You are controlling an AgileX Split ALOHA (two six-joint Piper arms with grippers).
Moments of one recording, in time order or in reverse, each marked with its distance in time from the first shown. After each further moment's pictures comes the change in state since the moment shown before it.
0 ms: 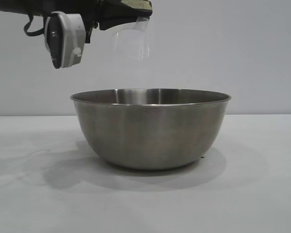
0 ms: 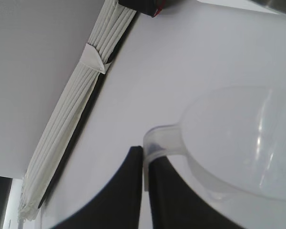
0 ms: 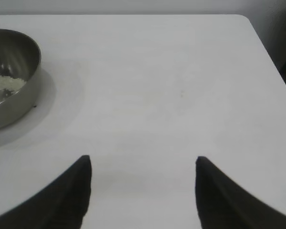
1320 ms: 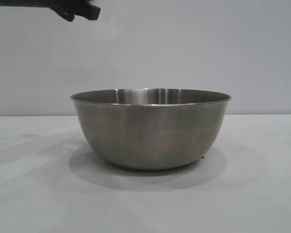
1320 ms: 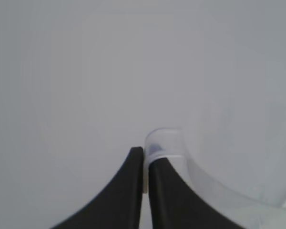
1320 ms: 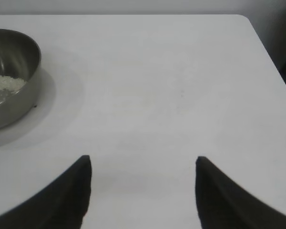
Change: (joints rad) left arm 0.000 0.000 0.000 -0.944 -0.006 -1.700; right arm 0.000 0.000 0.000 0.000 0.000 0.000
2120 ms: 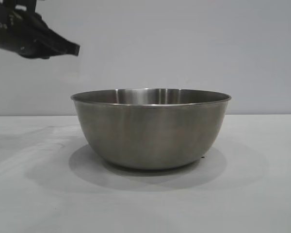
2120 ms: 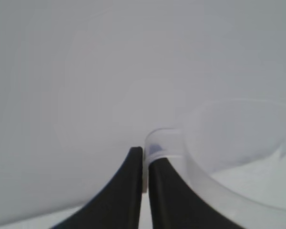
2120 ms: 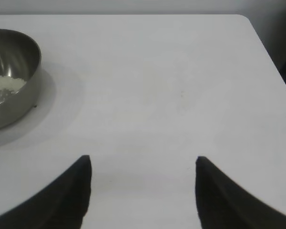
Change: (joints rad) left arm 0.002 0.144 0.000 -0.356 0.165 -0.069; right arm 0.000 0.000 0.000 0.000 0.000 0.000
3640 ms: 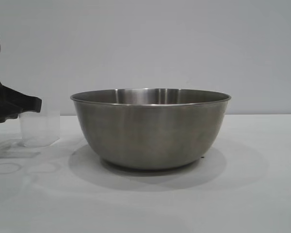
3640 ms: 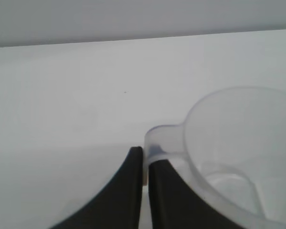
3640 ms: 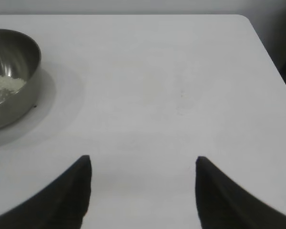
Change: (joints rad) left arm 0.002 0.075 0.352 -0.021 -0.155 -0.271; right arm 0.000 0.000 0.000 0.000 0.000 0.000
